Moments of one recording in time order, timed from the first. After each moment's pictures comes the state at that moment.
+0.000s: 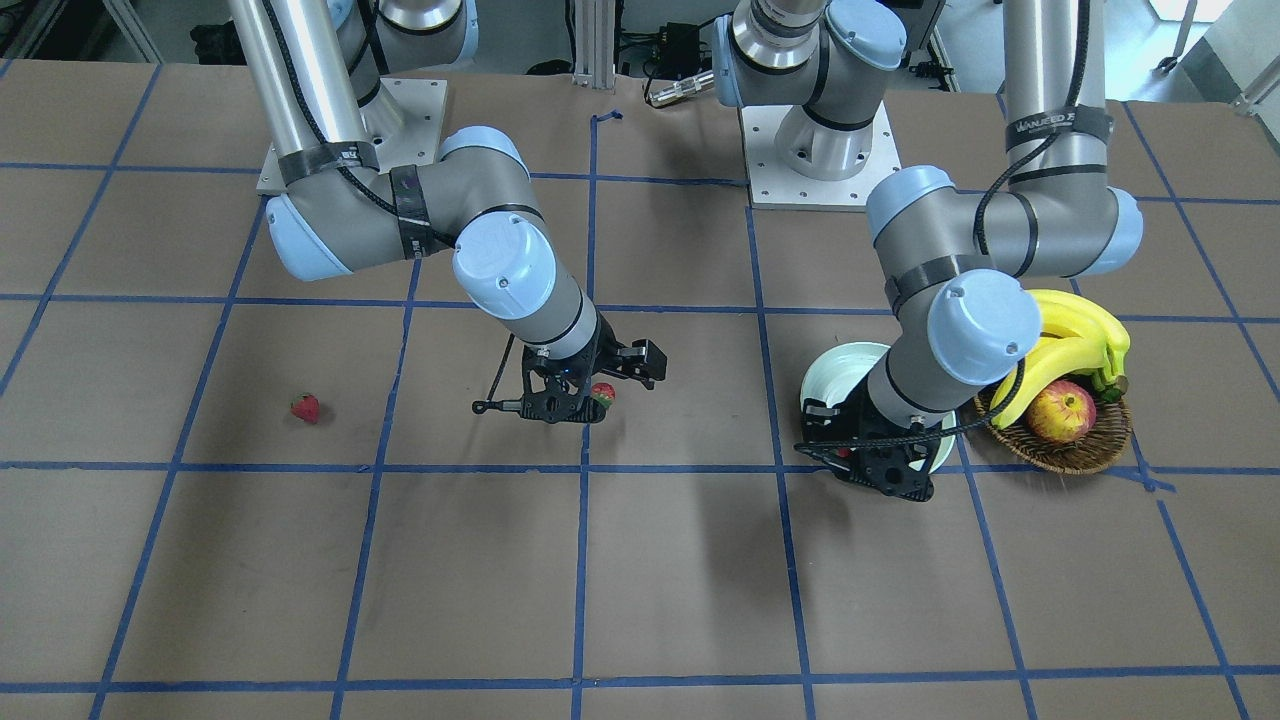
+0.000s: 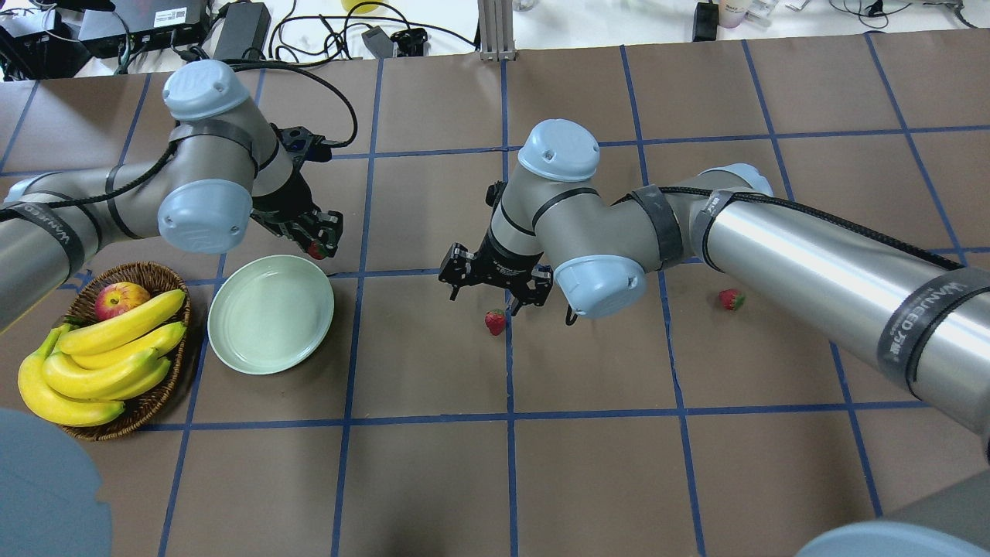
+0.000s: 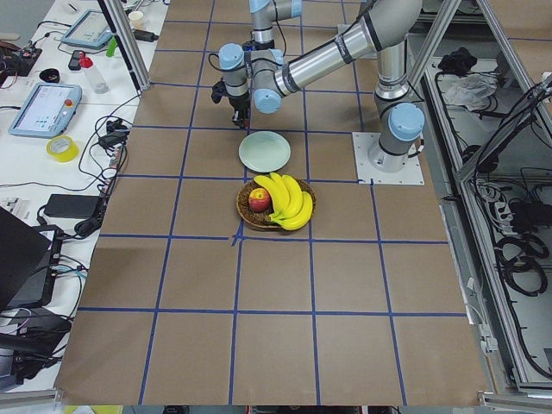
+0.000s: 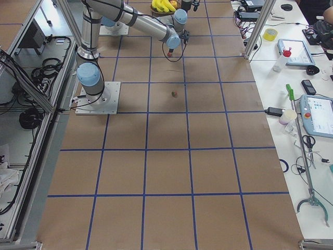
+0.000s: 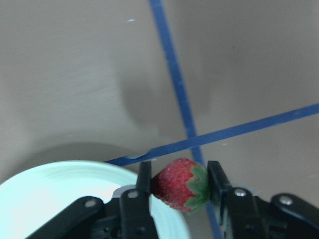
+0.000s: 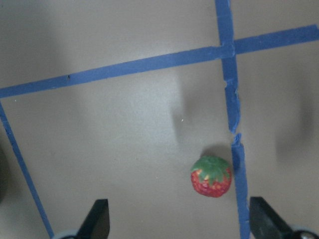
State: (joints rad) left arm -1.45 -1.92 -1.82 -1.05 1.53 0.41; right arm 1.91 -1.16 1.81 -2.21 -1.21 0.49
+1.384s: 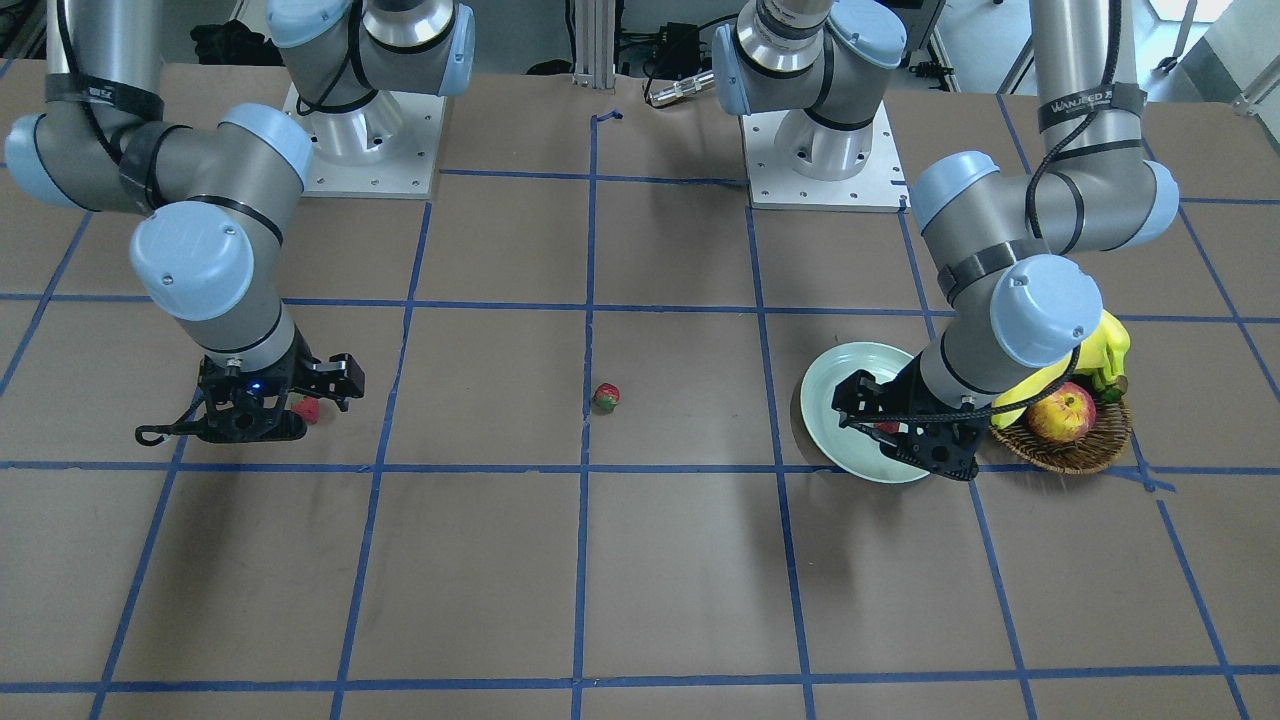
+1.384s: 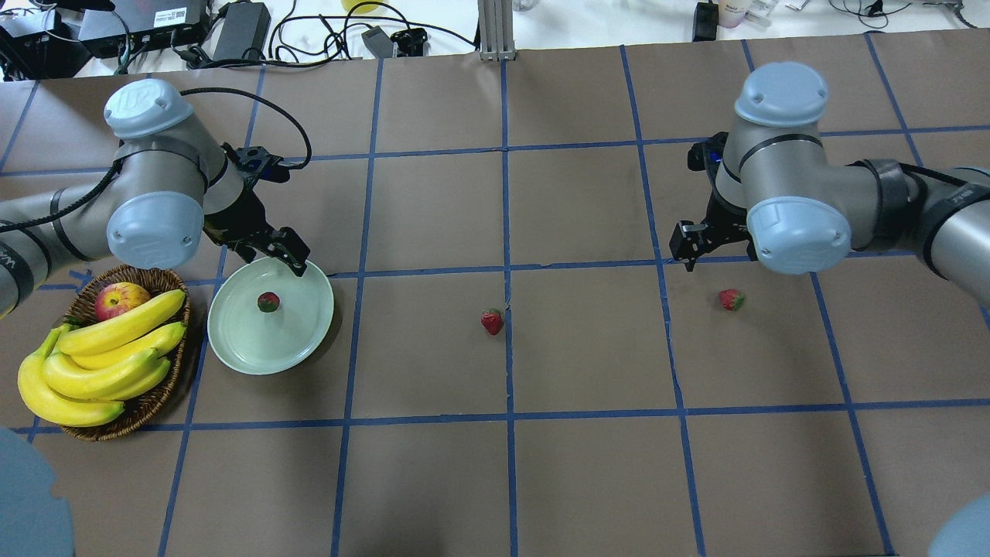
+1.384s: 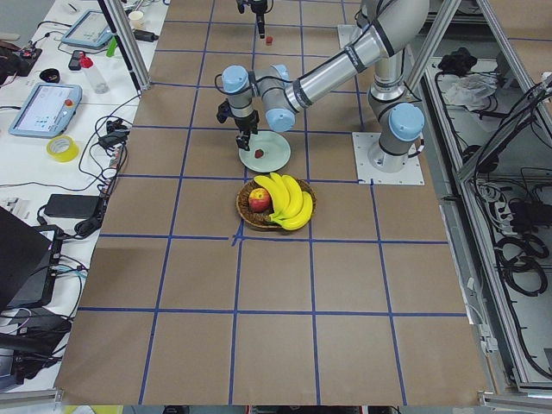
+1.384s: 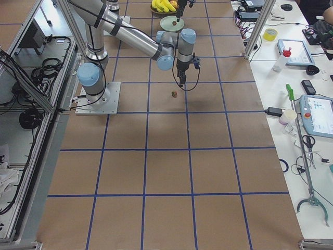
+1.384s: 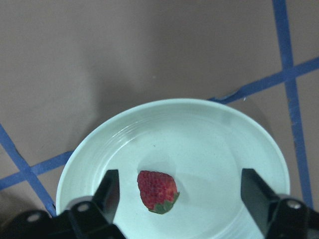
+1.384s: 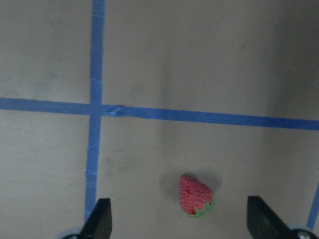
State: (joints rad) left arm -1.41 -1.86 -1.85 -1.09 1.55 0.46; right arm 1.46 -1.33 1.97 -2.16 -1.68 -0.23
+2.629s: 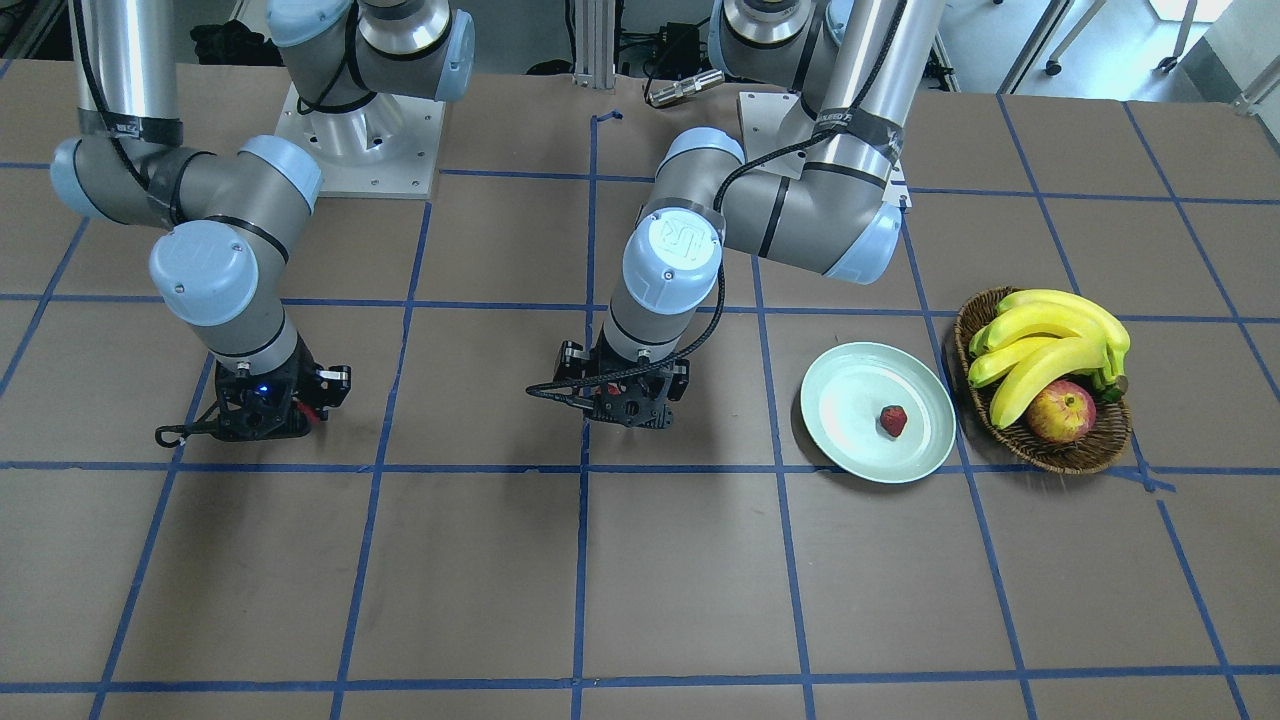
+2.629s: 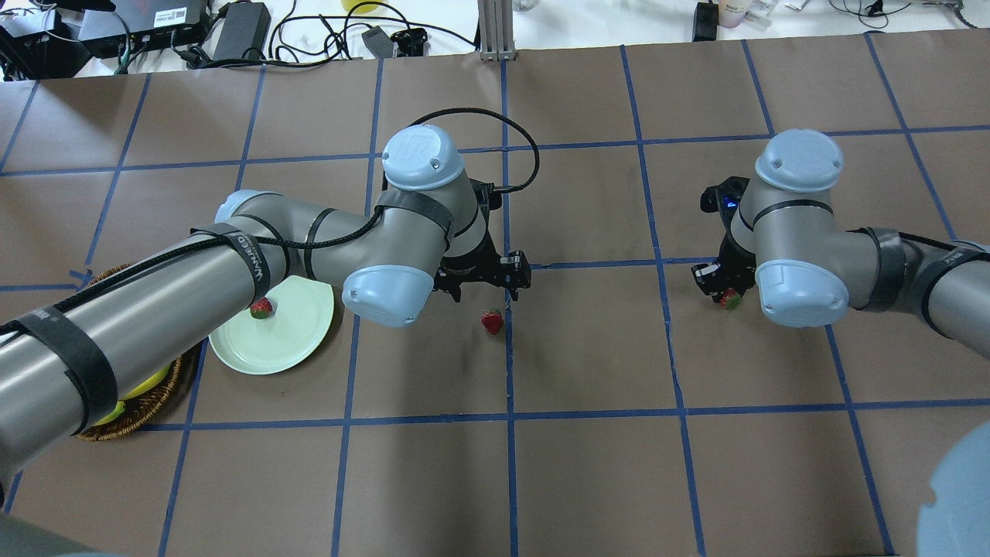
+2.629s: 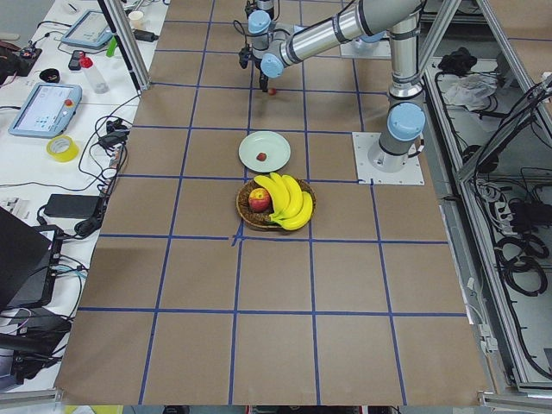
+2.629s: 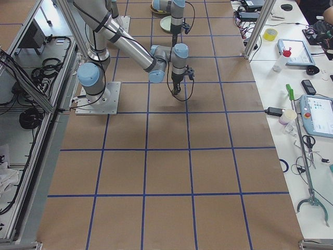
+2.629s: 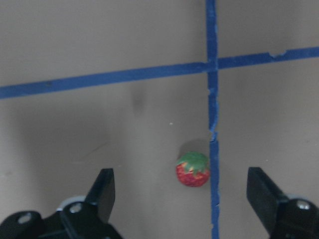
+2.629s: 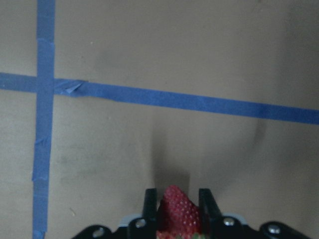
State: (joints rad) left arm -1.90 -1.98 -1.85 -0.91 1.41 -0.25; right arm 1.41 -1.29 2.10 -2.36 -1.66 -0.28
